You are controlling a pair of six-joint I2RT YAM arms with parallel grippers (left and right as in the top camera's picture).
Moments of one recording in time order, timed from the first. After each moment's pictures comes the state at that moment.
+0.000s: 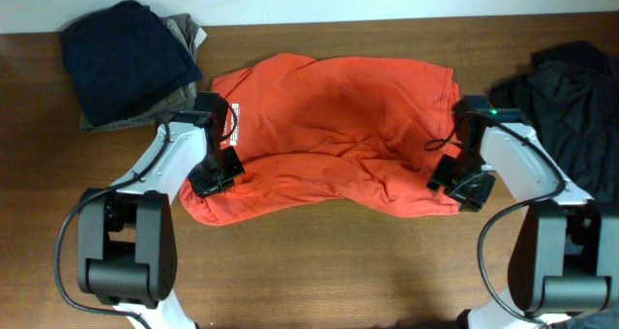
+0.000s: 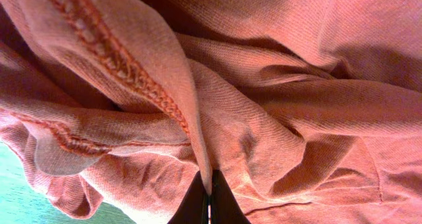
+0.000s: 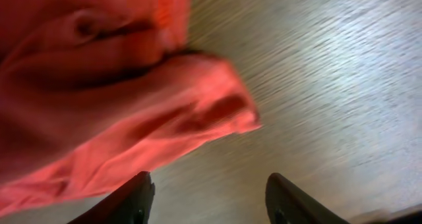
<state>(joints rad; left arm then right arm) -0.14 1.91 1.29 -0.98 0.03 -0.58 -0.05 1.76 1.18 -1.12 -0.02 0.55</state>
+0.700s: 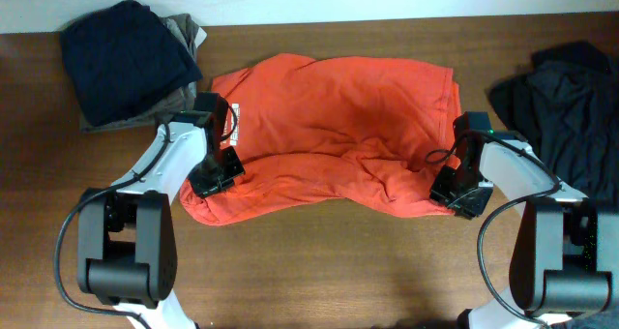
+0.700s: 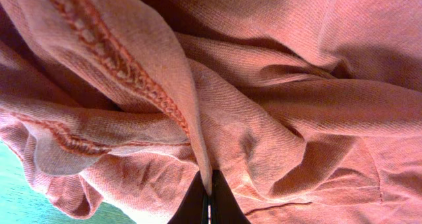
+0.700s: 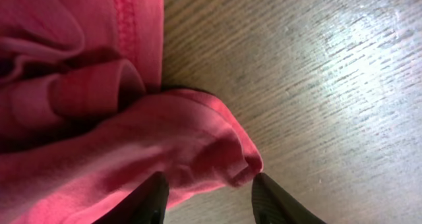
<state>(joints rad) -0.14 1.91 1.29 -0.98 0.03 -0.58 -0.07 1.76 1.02 -0.91 -0.02 0.53</state>
